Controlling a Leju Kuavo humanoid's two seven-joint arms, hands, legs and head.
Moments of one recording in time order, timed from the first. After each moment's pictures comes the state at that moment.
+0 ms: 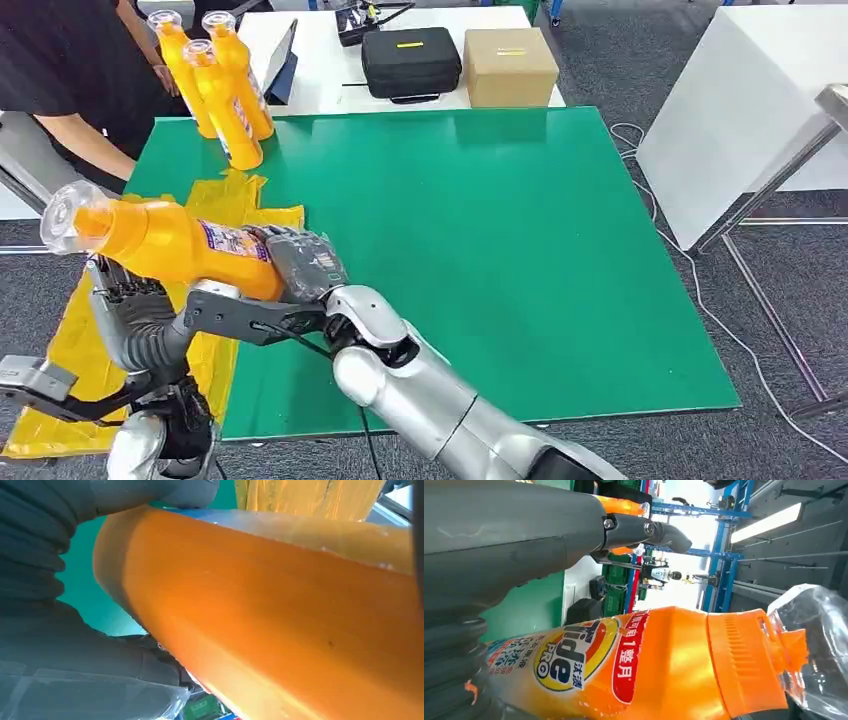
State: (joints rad) left arm -0.09 -0.17 -0.13 -1.66 0.20 0.20 -0.55; right arm -0.60 0.38 0.78 -1.08 0.76 -0.05 0.22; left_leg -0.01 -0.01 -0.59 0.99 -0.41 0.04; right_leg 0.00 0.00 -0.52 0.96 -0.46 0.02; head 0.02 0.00
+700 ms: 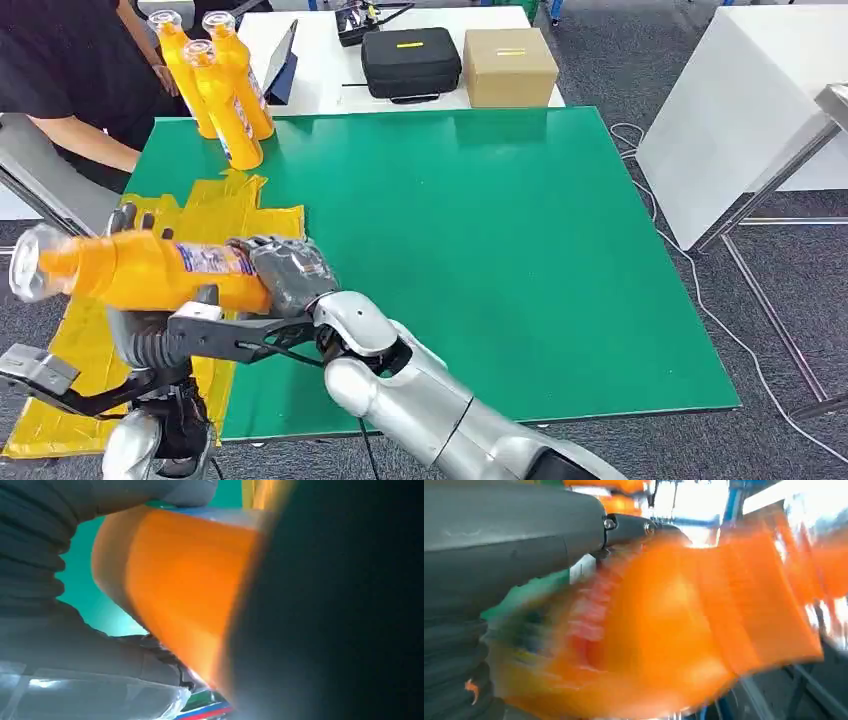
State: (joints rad) left arm -0.09 -0.16 -0.12 -1.66 0.20 0.09 -0.49; right arm -0.60 0.38 0.84 -1.10 0.82 -0.02 0.24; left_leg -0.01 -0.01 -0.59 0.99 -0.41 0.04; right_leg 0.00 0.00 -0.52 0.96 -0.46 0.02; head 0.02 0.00
